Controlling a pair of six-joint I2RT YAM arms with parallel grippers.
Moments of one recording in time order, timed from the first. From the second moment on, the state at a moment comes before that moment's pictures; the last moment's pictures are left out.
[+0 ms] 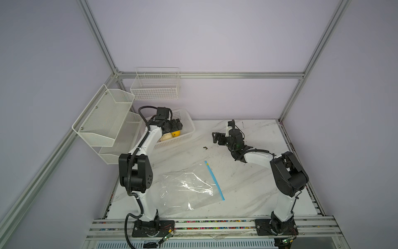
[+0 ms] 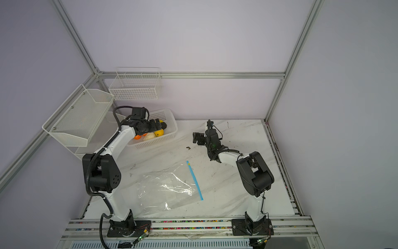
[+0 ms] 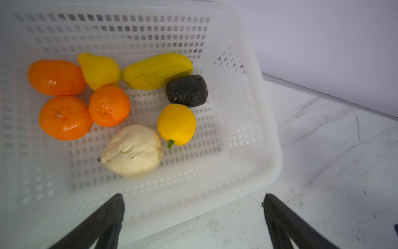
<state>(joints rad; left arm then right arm) -0.10 1.91 1.74 -0.64 0.02 -0.35 0.53 1.89 1.17 0.38 0.02 0.51</state>
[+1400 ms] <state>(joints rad) 0.03 1.89 1.69 -0.68 0.05 -0.39 0.56 2.73 2.32 0.16 -0.45 0.92</state>
